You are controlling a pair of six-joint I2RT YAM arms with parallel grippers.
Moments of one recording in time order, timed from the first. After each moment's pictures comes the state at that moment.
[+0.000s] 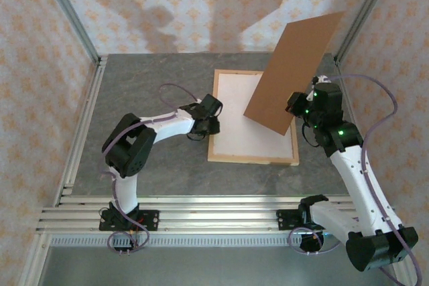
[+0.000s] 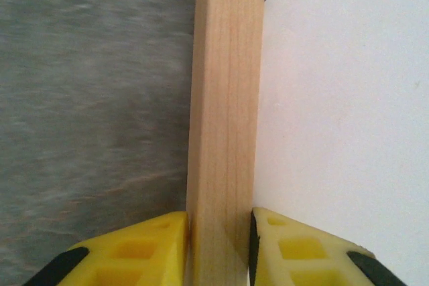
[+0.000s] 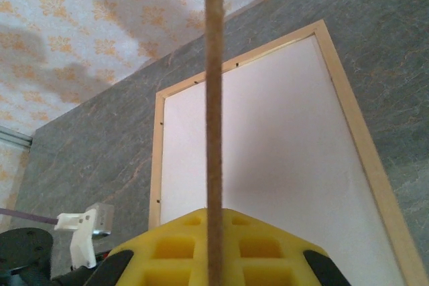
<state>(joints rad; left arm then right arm) -0.59 1.91 1.23 -0.42 -0.07 -0.73 0.20 0.96 1.05 -0.61 -0.03 0.60</state>
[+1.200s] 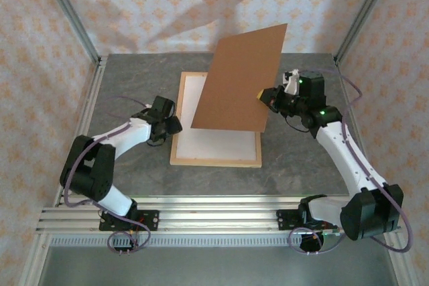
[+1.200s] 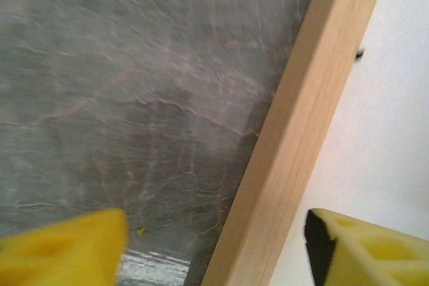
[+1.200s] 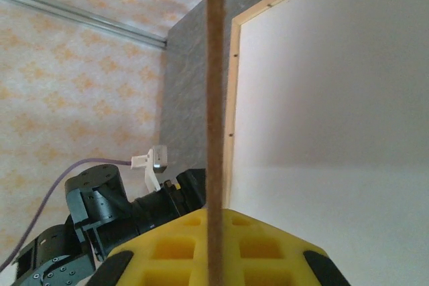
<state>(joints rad) -0.28 1.54 0.88 -0.44 -0.11 -0.73 0.20 1.21 1.05 -0.38 -0.62 0.81</state>
